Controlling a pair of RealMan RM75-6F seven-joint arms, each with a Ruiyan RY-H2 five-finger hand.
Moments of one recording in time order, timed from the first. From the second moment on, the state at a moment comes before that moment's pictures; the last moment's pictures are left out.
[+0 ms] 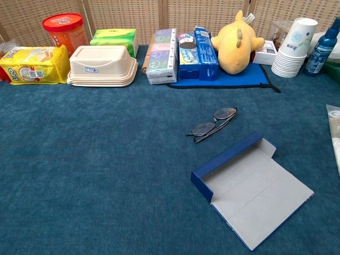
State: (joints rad) left arm -0.09 -0.97 -0.04 -1.90 1.40 1.44 0.16; right arm 0.31 -1.13 0.15 -1.82 -1.30 1.33 -0.36
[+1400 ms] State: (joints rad) left arm -0.11 -0.97 -0.06 -1.83 1.38 1.42 0.10; right arm 0.77 -1.44 0.16 -1.50 -1.32 0.80 -0.37
